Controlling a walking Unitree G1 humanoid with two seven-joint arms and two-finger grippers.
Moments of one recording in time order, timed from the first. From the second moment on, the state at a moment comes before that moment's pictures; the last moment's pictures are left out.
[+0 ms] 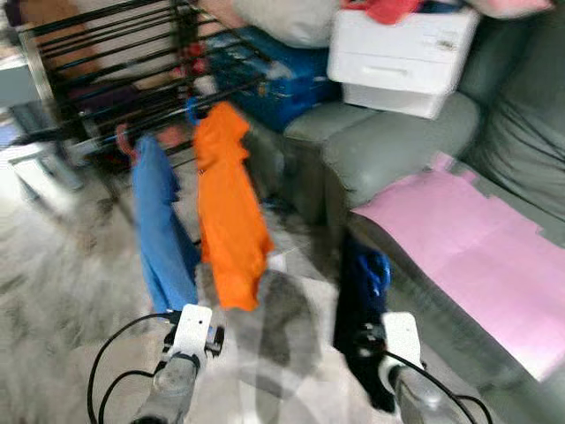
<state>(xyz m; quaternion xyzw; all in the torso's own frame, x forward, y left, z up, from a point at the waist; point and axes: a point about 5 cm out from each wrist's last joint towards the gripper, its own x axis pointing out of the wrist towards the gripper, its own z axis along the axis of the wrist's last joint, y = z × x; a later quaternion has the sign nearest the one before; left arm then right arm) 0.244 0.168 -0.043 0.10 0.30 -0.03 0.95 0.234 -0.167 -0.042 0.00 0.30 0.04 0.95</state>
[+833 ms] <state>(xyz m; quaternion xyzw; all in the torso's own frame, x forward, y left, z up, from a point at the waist) 0.208 0.185 -0.071 0.10 0.42 0.00 0.90 0.225 -0.138 -0.060 -0.05 0.36 0.14 0.92</state>
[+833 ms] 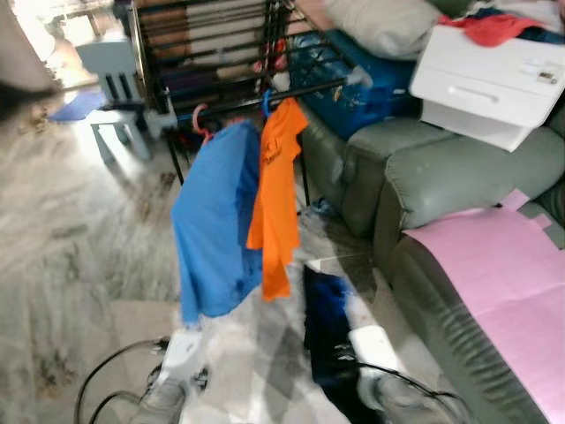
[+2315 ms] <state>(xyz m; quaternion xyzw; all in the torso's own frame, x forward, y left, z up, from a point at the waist) 0.207 0.186 -0.072 0.14 0.43 -0.03 0.89 0.216 -0.152 -0.068 -0.06 0.41 0.11 0.90</state>
